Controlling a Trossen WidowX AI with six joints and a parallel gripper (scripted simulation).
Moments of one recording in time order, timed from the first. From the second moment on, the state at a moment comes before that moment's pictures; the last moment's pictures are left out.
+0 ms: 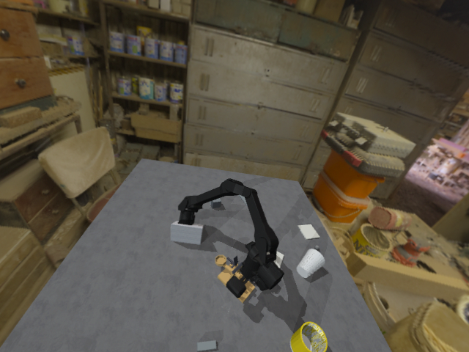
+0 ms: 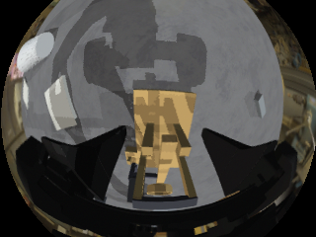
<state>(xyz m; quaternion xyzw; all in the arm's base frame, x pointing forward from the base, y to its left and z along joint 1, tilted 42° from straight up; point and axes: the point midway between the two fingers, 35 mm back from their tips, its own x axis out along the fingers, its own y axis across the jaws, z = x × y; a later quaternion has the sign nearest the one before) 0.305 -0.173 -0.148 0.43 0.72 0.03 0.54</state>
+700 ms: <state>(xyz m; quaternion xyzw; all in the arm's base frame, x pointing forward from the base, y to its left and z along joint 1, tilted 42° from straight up) 0.304 -0.166 -0.155 0.43 0.72 0.03 0.54</state>
